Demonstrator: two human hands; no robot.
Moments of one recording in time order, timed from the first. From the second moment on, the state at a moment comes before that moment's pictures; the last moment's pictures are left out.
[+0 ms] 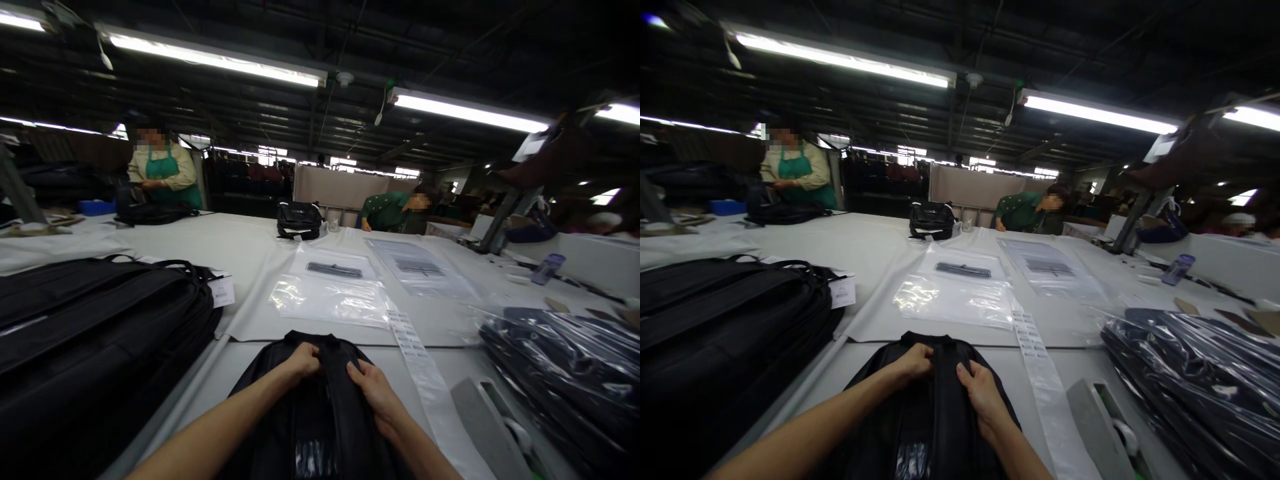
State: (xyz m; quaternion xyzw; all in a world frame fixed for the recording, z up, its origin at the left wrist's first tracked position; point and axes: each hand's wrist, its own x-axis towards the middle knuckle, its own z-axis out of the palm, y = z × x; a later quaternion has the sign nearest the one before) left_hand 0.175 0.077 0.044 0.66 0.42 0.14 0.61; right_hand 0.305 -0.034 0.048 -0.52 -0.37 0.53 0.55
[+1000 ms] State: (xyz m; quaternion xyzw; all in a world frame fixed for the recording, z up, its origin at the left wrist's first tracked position) left_hand 0.177 0.164 0.051 0.92 0.31 -0.03 0.25; right_hand 0.316 -0.022 -0.055 -0.53 -0.78 -0.19 0.28
